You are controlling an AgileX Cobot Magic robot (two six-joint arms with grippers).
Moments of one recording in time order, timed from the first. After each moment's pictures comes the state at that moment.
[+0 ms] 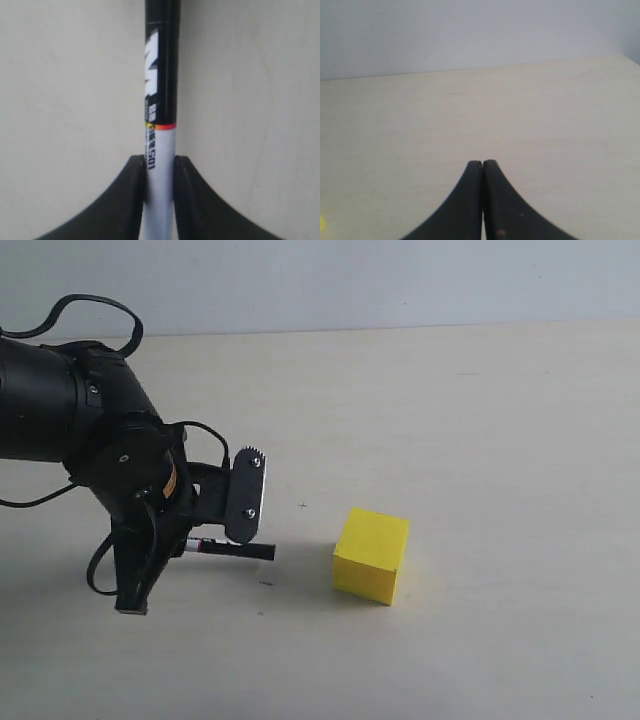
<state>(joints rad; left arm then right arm) -0.74 1.79 -0.94 0.38 0.68 0.65 -0.13 0.00 -0.02 -0.01 0.36 0.06</state>
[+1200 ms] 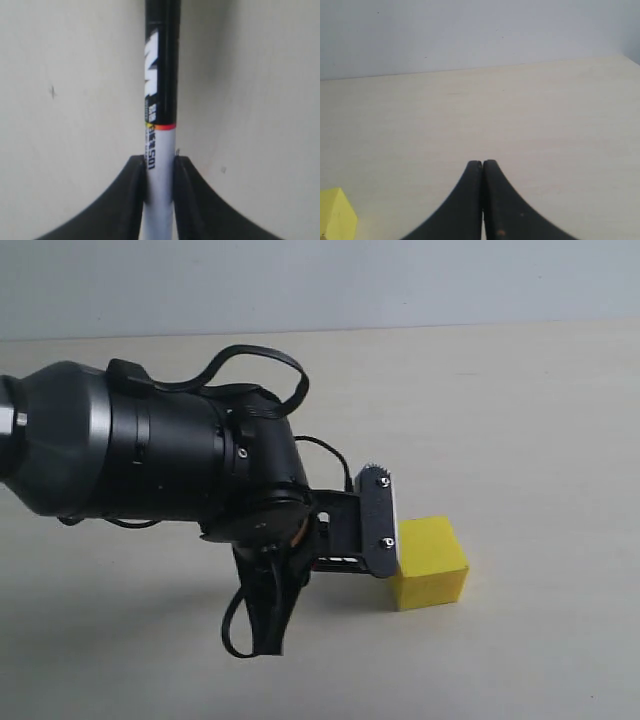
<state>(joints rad) -1.03 1.89 -1.11 0.42 0.71 0.32 -0.13 0.00 -0.02 -0.01 0.36 0.06</state>
